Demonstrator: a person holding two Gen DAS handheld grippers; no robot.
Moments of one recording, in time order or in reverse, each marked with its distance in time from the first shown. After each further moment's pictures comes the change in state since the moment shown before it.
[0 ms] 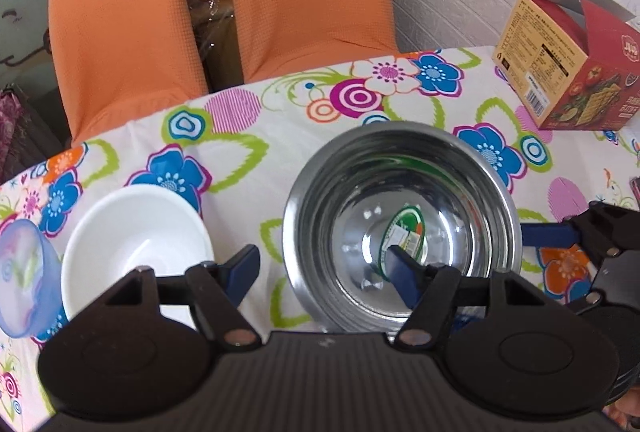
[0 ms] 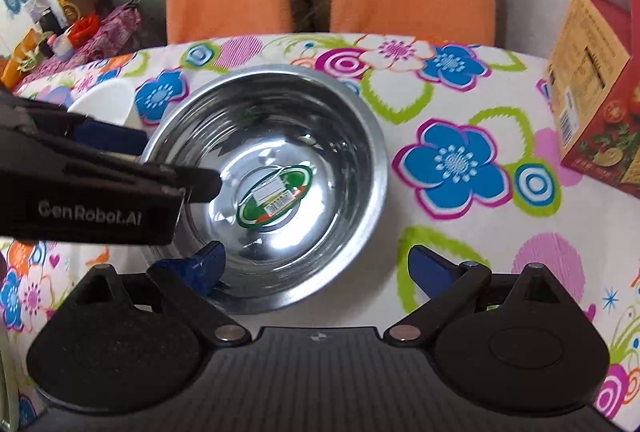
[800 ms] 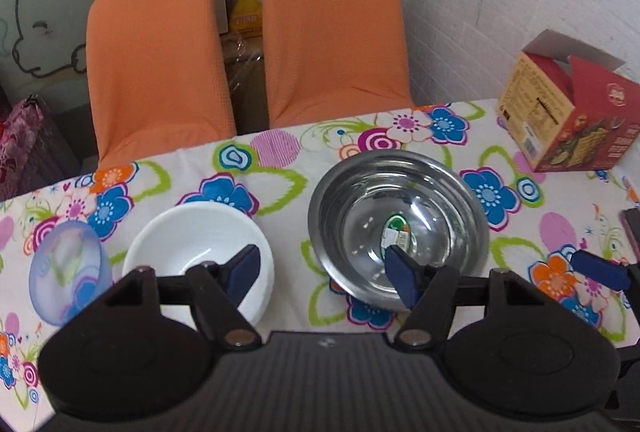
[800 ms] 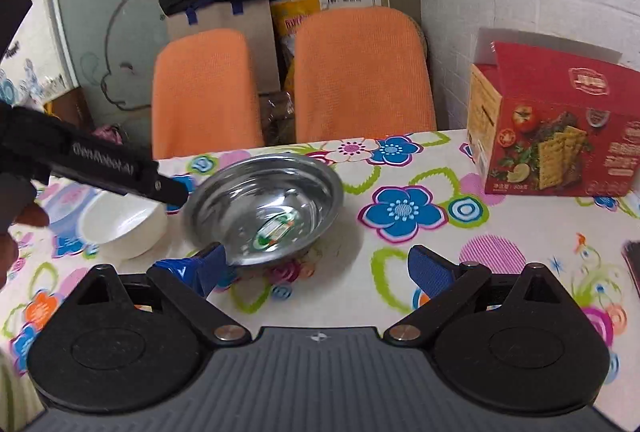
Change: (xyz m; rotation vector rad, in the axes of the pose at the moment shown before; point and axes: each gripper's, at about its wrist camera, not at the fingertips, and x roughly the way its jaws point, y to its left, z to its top) left arm -0.037 0.016 -0.003 -0.036 -0.121 0.044; right arm -0.060 0.004 -0.047 0.122 -0.408 -0.109
